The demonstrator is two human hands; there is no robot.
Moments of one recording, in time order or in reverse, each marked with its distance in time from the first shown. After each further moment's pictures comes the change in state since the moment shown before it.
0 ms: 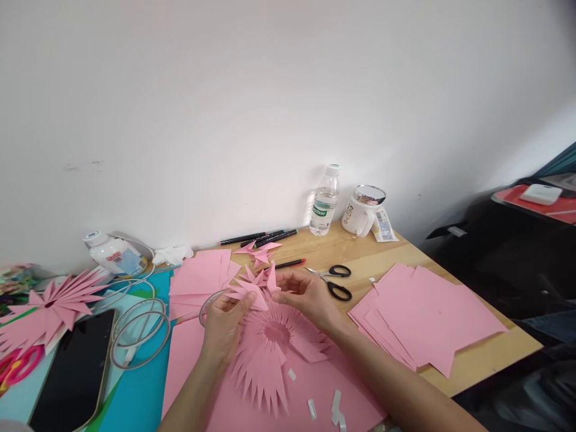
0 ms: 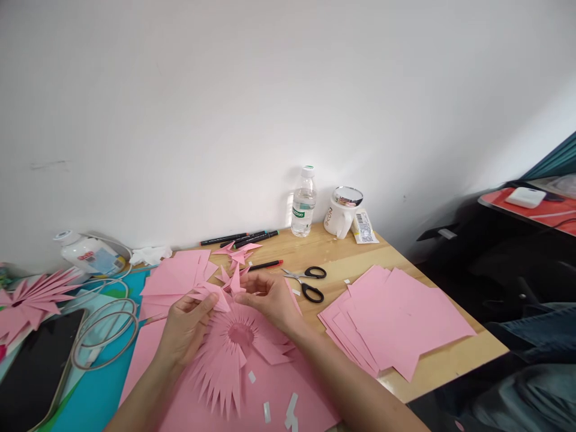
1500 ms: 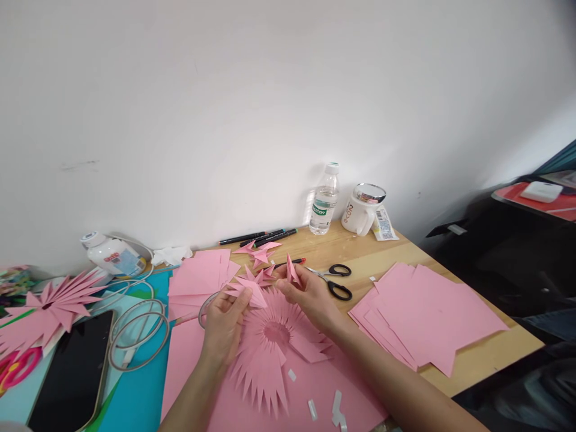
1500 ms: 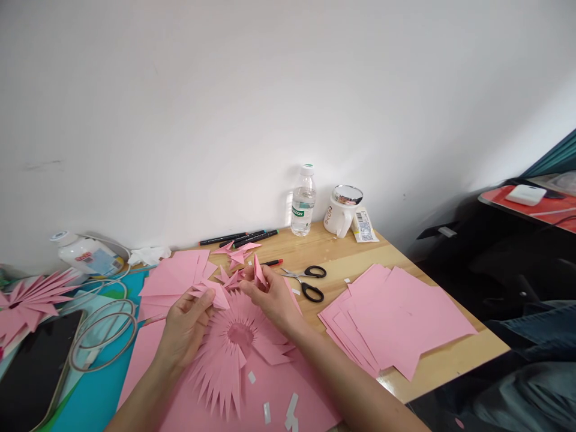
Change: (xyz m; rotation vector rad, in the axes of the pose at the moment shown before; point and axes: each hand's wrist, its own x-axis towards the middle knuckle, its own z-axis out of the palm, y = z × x) left_hand 0.001 -0.002 -0.002 -0.022 -0.035 -0.028; right_hand 0.000 -0.004 0.002 -0.133 0.129 0.018
